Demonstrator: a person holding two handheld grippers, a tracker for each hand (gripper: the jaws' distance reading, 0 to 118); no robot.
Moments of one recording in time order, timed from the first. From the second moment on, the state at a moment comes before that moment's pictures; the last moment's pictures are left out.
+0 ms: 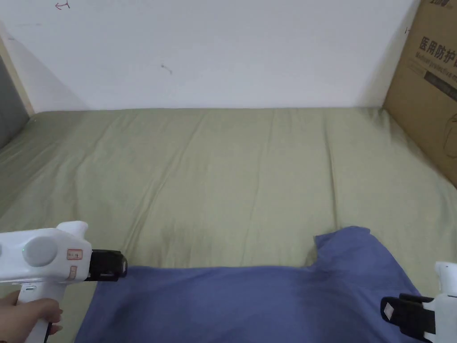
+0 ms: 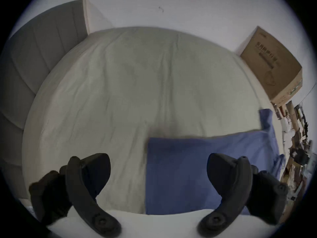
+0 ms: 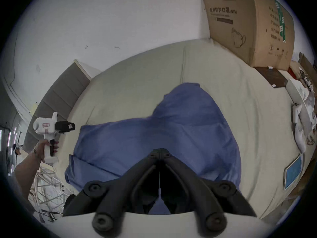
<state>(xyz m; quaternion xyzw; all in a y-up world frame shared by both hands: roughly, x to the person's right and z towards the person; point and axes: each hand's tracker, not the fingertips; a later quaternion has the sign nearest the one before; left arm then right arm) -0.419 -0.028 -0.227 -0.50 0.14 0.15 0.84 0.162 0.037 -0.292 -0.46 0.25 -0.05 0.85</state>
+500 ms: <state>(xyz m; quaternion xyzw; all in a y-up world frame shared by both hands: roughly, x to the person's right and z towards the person) -0.378 0.003 -0.213 -0.46 0.06 0.08 0.88 0.165 0.012 -0.430 -0.50 0.18 -0.05 0.85</state>
